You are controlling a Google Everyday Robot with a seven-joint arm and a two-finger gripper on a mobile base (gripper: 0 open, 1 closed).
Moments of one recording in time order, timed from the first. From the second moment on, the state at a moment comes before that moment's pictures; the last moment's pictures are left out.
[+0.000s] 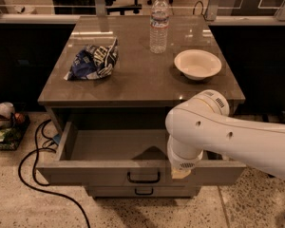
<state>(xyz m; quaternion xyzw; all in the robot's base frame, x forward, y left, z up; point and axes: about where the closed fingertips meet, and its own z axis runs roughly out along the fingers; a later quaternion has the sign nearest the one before) 0.431 -0.104 0.654 -0.72 0.70 -0.02 0.05</state>
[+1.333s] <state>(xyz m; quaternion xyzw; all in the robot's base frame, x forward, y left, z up) 0.430 -0.106 0.656 -0.72 0.69 -0.02 0.05</state>
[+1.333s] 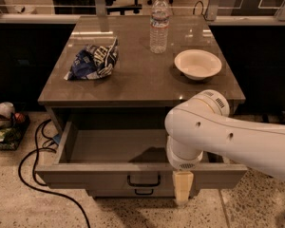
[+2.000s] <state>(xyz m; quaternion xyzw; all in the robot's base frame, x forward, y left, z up) 0.423 -0.089 0.696 -0.73 0.68 -0.05 0.04</state>
